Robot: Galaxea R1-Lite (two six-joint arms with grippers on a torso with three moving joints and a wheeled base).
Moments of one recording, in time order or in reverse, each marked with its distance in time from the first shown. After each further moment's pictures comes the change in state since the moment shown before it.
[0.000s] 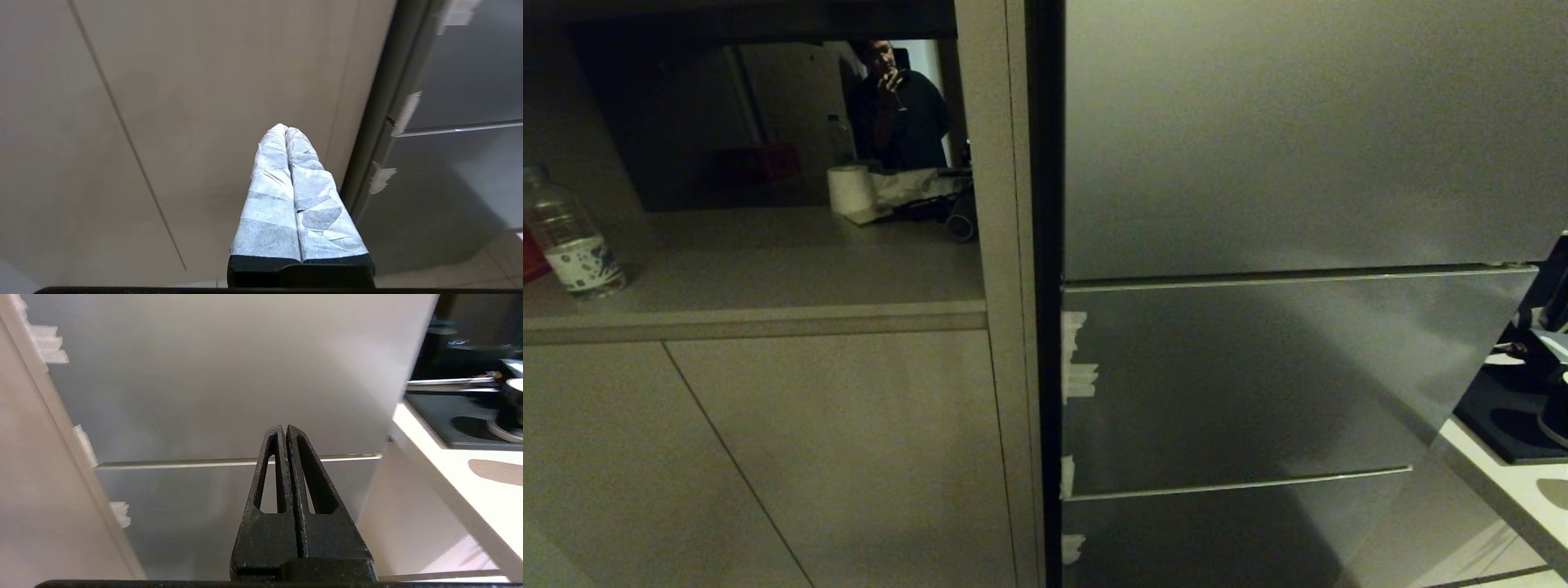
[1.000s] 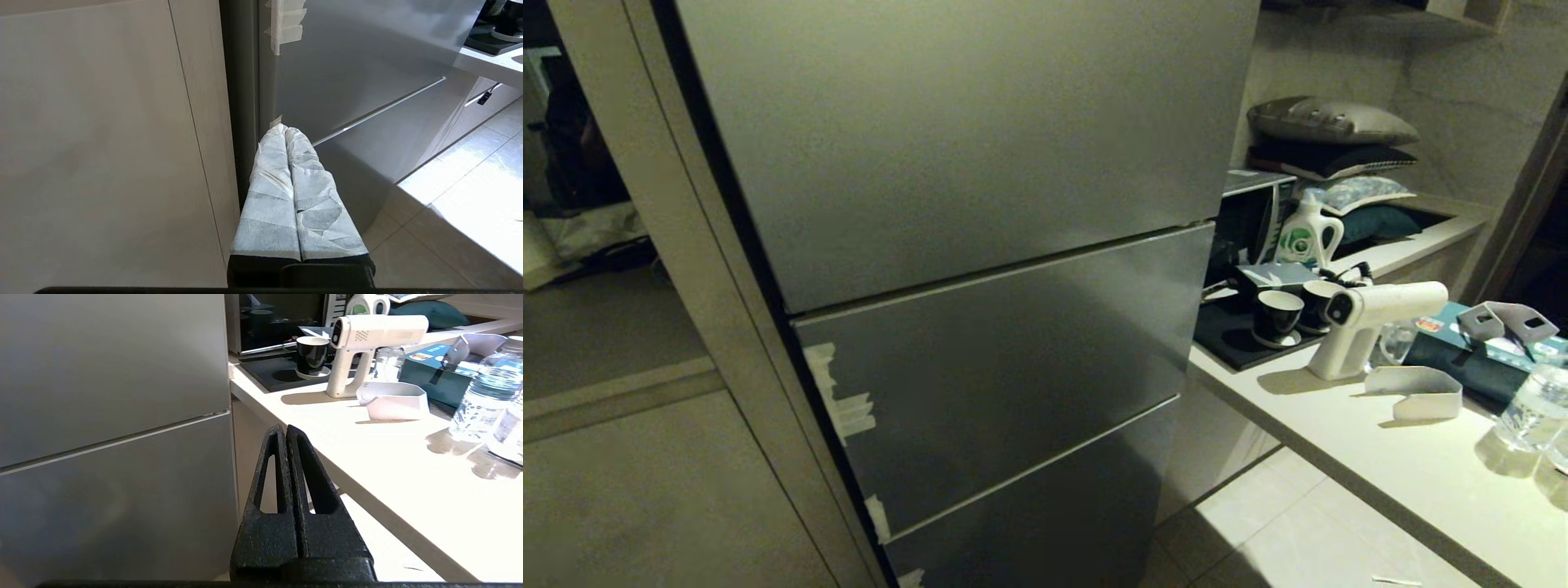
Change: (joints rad) left arm 0.000 0.000 0.000 -0.001 0.000 0.000; right arm 0.000 0.000 0.000 0.001 0.000 0.001
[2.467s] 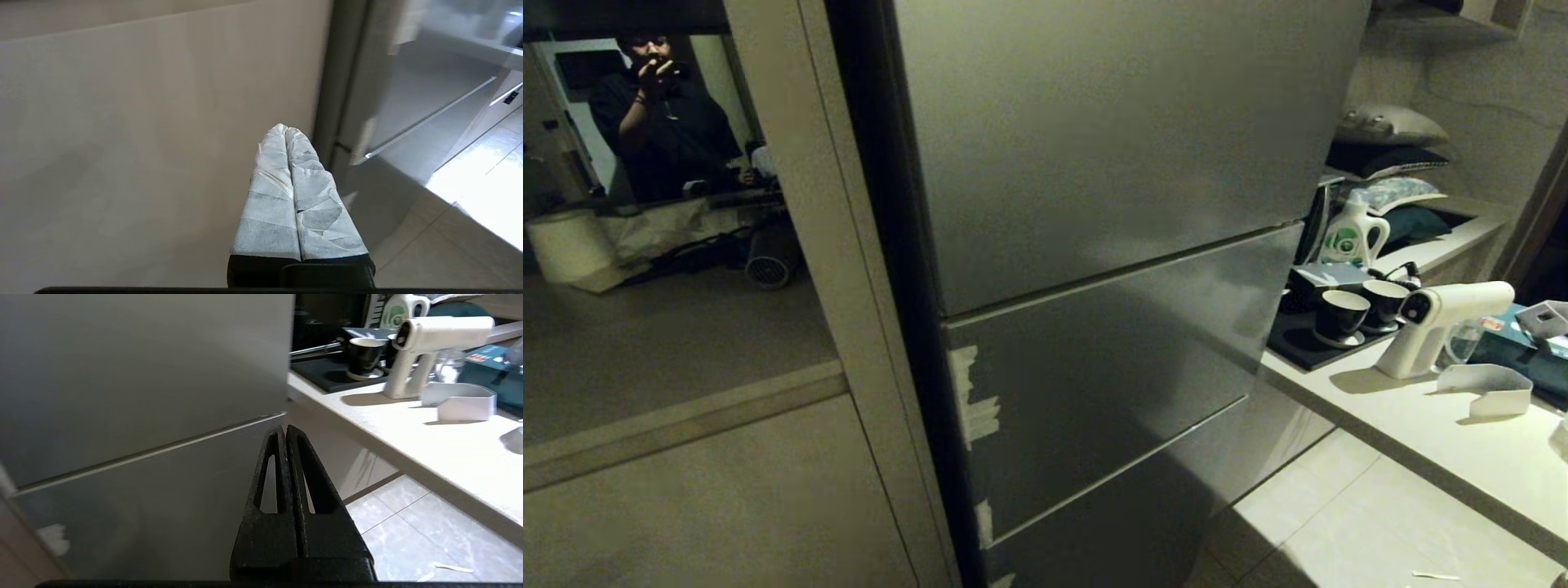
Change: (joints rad) left arm 0.000 0.000 0.000 0.001 0.000 0.000; right arm 0.001 0.000 0.000 0.000 0.001 0.000
